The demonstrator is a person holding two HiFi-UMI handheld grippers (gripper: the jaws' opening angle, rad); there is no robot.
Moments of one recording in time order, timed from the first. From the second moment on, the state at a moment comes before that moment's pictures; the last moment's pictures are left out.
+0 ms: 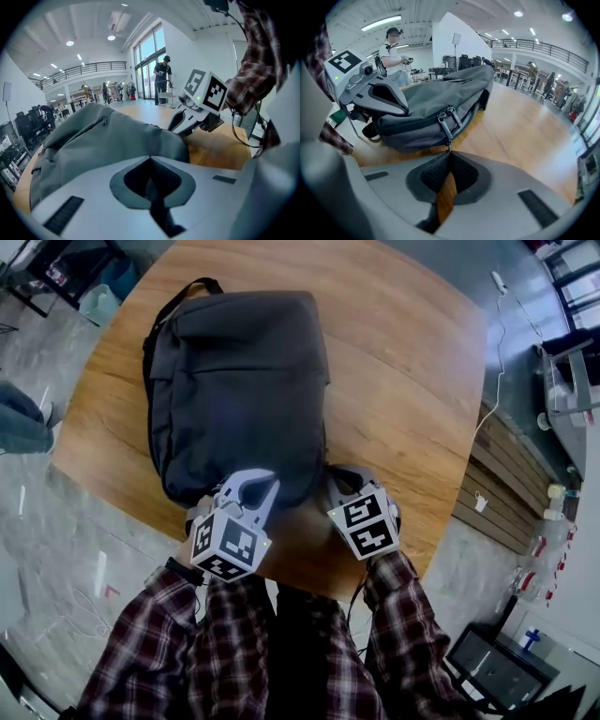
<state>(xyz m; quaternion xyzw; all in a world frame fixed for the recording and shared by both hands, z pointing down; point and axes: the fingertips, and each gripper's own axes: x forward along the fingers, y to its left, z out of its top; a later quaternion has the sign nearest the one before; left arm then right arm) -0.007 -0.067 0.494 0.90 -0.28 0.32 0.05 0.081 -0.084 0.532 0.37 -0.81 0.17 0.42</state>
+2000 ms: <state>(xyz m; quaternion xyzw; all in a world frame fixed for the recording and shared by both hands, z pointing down) 0.015 -0.066 0.492 0.90 -0.26 0.25 0.22 0.104 -0.072 0.532 0.40 -0.80 0.19 0.41</state>
